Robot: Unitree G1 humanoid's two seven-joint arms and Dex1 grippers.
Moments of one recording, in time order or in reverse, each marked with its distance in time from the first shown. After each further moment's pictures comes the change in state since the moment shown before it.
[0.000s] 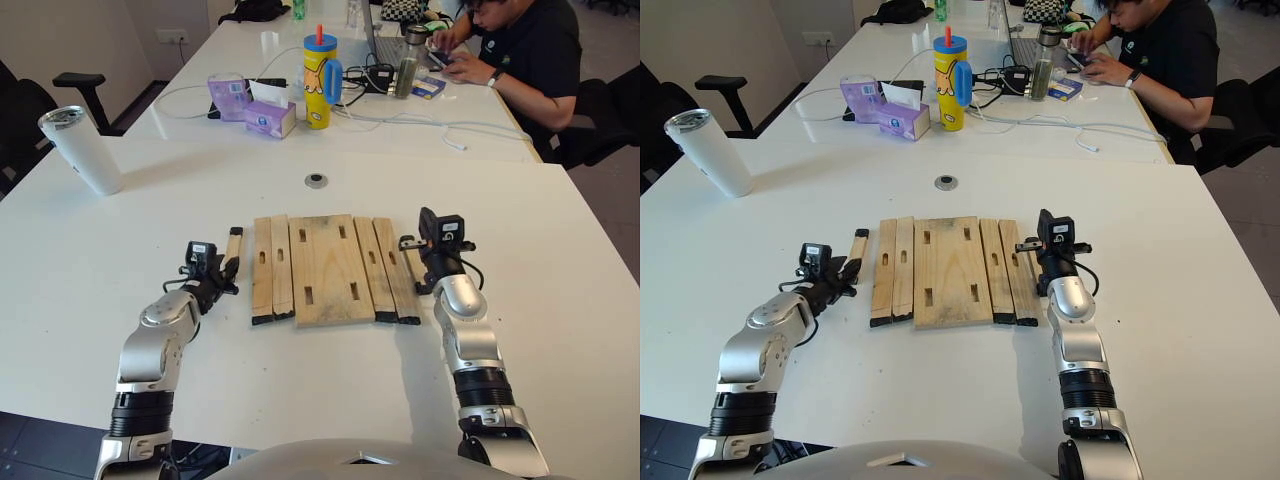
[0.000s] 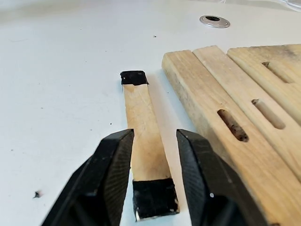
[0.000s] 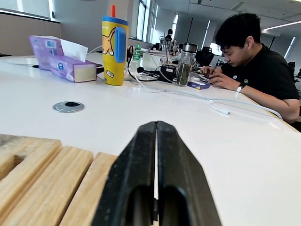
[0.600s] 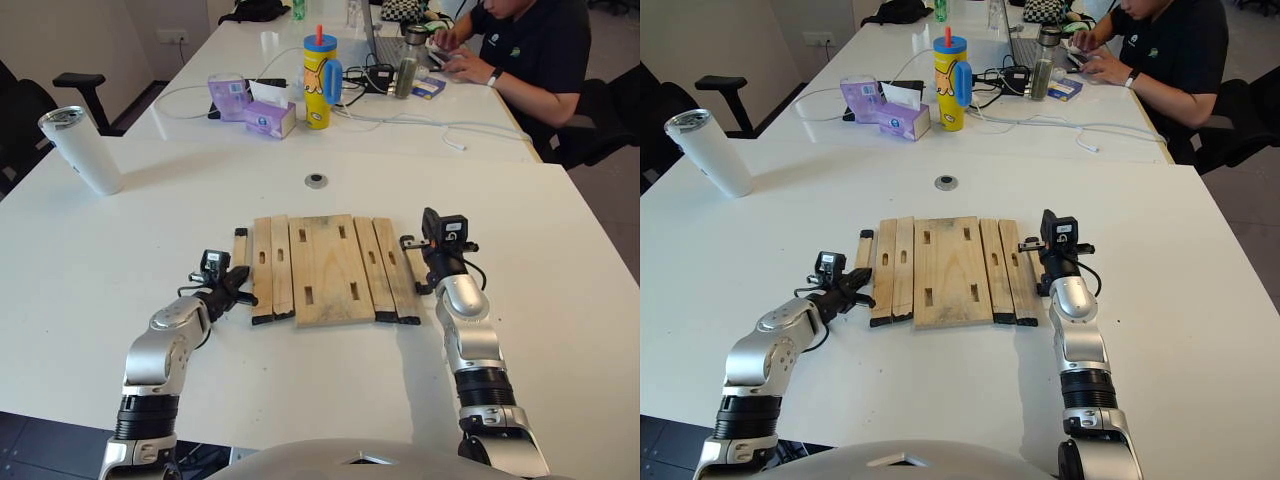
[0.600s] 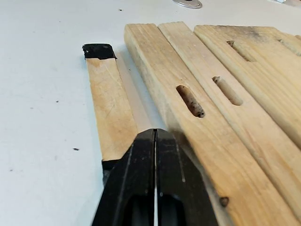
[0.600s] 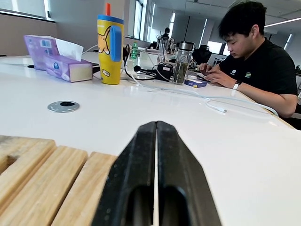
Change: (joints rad) left arm 0.019 -0.005 -0.022 -0.019 -0.037 0.058 -0.055; right arm 0.000 0.001 -0.016 0.000 0.001 0.008 -0.002
